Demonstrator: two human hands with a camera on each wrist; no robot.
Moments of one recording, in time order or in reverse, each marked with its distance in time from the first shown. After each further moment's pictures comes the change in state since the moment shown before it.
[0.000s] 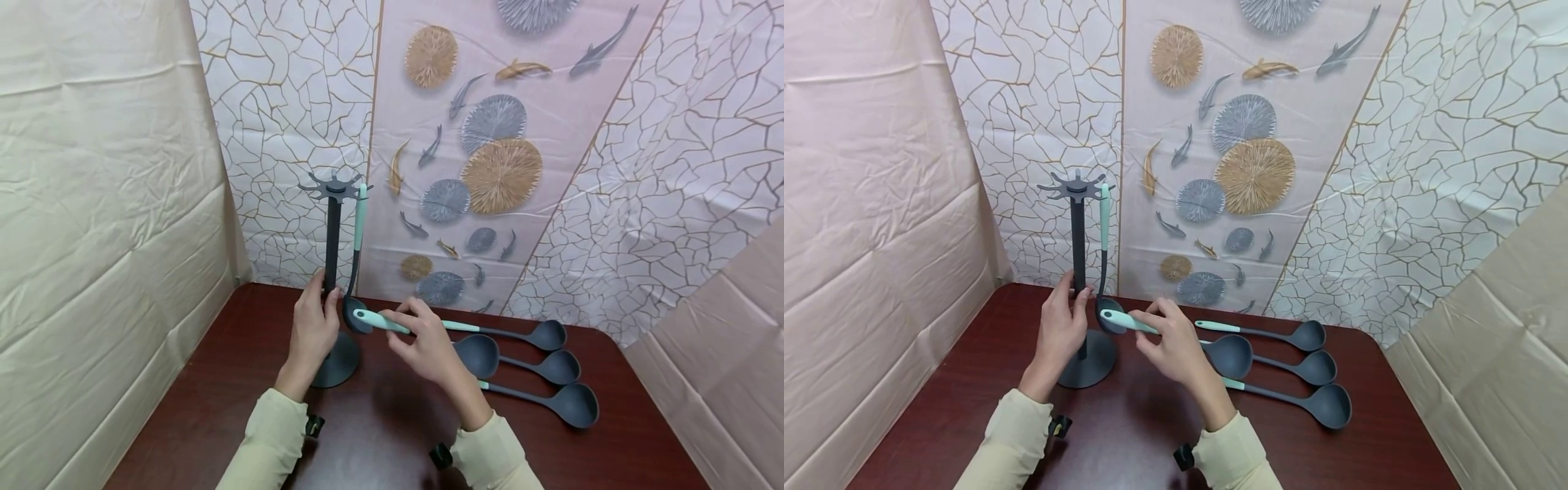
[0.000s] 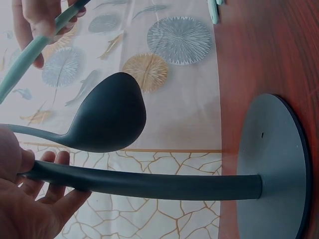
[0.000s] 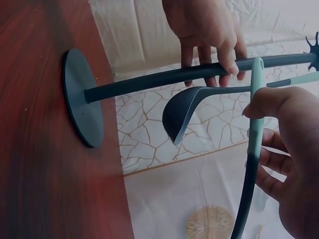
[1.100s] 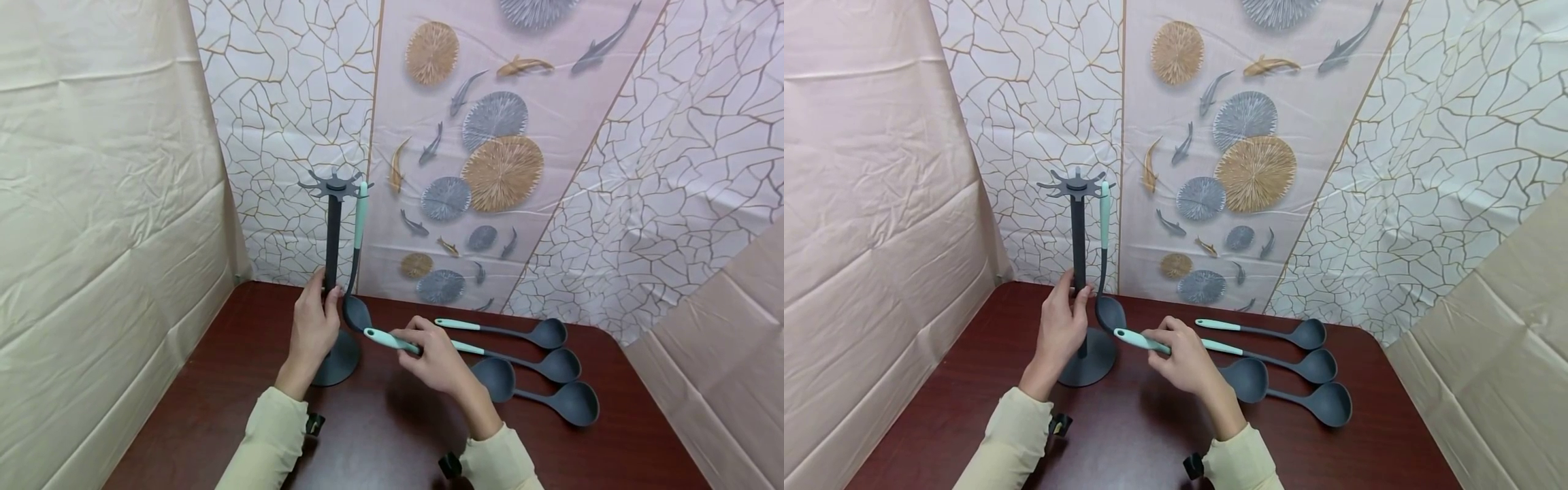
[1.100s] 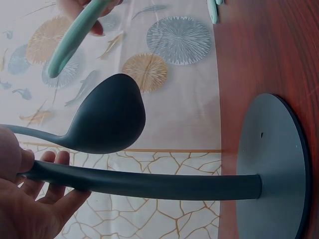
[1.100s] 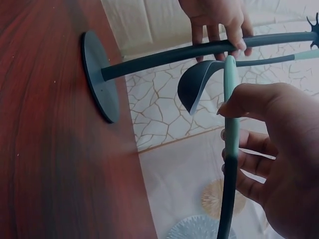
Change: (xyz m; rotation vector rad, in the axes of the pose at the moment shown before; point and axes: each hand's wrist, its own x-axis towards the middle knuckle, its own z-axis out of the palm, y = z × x) left_hand 0.000 -0.001 0.001 -0.008 0.009 0.011; right_hand -0.028 0.020 -0.001 0.051 -0.203 0.158
